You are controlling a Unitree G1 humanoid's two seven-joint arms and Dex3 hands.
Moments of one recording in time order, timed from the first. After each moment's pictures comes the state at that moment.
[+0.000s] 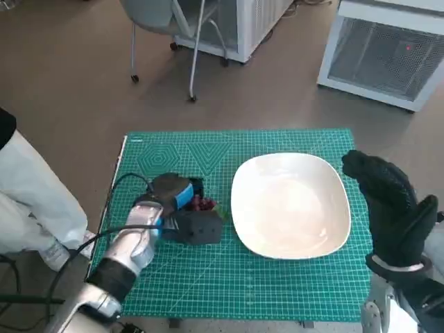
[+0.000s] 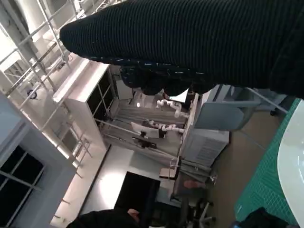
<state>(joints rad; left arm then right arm) -0.77 0.43 -0.50 0.67 0.77 0.14 -0.16 -0.36 -0.14 -0.20 0.21 0.37 -0.59 0.42</state>
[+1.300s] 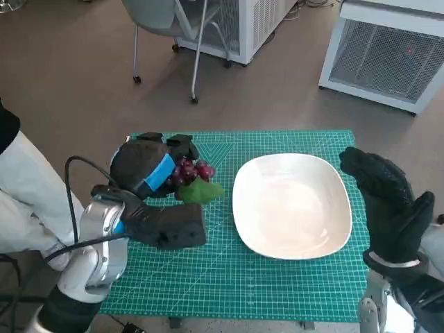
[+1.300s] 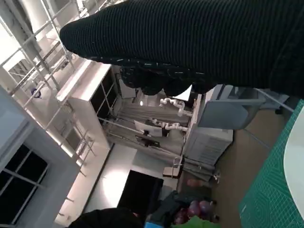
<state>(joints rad) -0.62 0.54 -0.28 -0.05 0.82 0.28 -0.25 -0.38 -0.14 -0.19 0.25 0.37 -0.62 0.42</state>
